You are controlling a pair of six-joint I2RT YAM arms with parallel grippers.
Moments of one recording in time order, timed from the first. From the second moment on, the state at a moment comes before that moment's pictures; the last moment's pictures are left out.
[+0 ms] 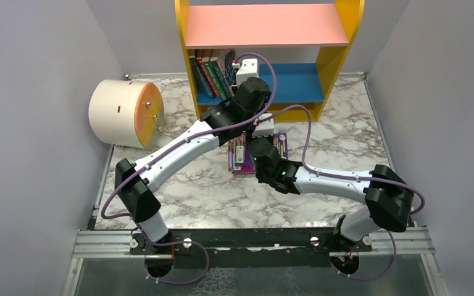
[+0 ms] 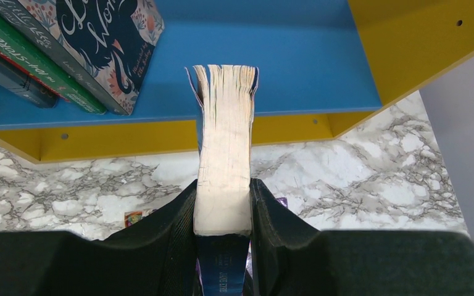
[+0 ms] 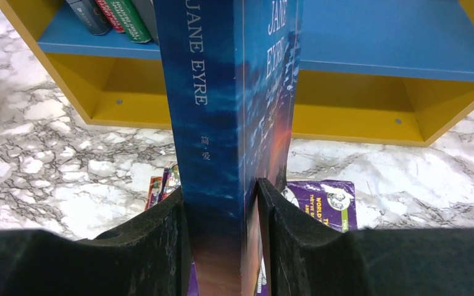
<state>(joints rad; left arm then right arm) -0.87 1.66 1.70 -0.47 -0.59 -0.54 1.05 1.51 0.92 0.36 0.97 0.16</state>
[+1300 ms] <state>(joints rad) -0.90 1.52 1.66 -0.33 -0.54 -0.51 0.99 1.29 0.68 0.41 0.91 0.19</state>
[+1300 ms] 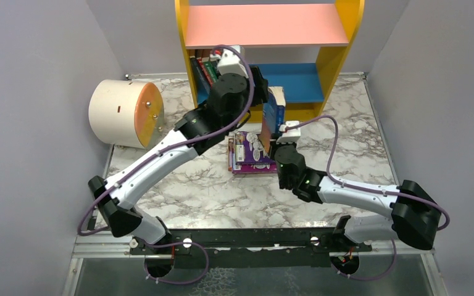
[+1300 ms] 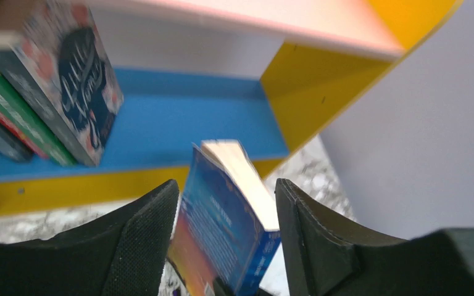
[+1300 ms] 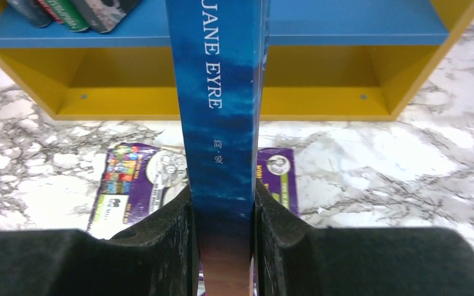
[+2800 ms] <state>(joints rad) -0.90 1.00 1.00 -0.10 -0.71 -0.48 0.98 1.24 0.41 1.34 0.52 -0.41</state>
